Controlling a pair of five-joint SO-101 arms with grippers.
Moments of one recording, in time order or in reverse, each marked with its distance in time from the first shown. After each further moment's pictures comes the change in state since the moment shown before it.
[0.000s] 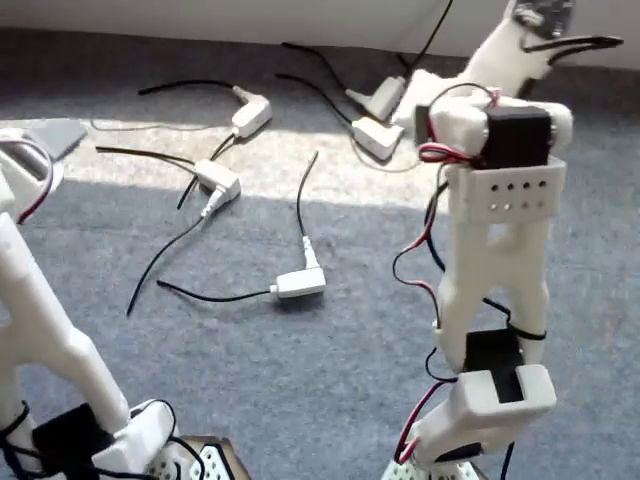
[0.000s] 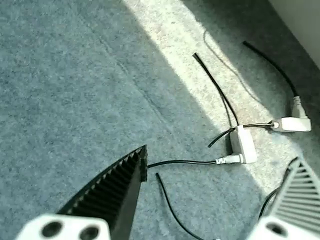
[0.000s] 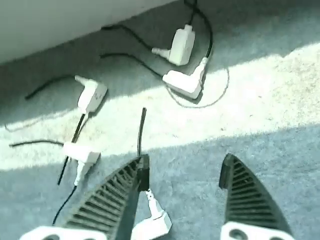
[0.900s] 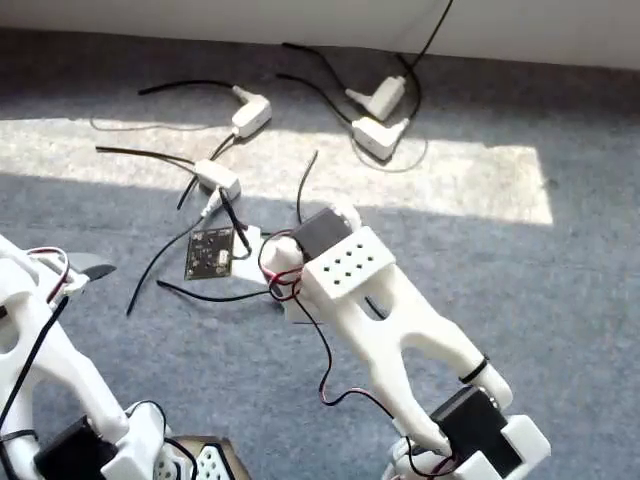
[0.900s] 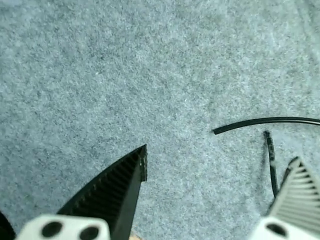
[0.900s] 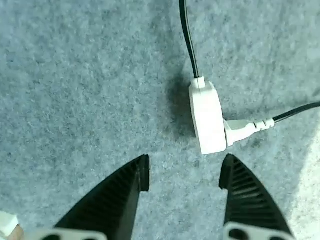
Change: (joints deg) left arm -12.5 -4.6 50.6 -19.0 -8.4; right arm -28.2 -13.7 65.0 -19.3 75.9
